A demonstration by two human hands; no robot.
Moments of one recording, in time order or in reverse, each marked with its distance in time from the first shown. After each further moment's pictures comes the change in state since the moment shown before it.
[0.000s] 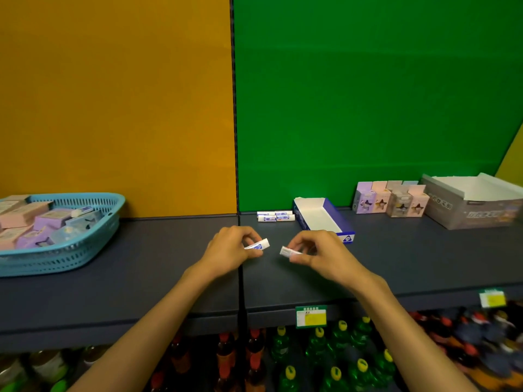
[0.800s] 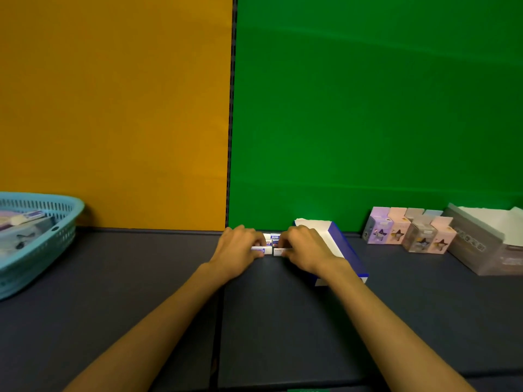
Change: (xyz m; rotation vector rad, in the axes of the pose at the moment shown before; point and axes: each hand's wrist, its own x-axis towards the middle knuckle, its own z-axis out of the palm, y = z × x) left_hand 0.139 -0.034 0.051 0.436 0.128 0.157; right_hand 0.163 0.066 0.017 -0.626 -0.060 -0.077
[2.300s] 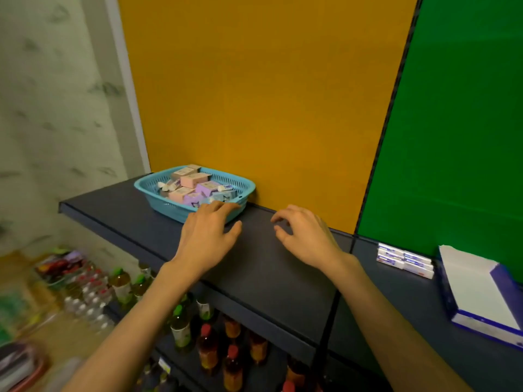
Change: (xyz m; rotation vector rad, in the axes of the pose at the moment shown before) left_hand -0.255 -0.061 -0.193 0.283 0.325 -0.670; right_hand -0.014 -0.240 -0.050 0.413 0.212 -0.607
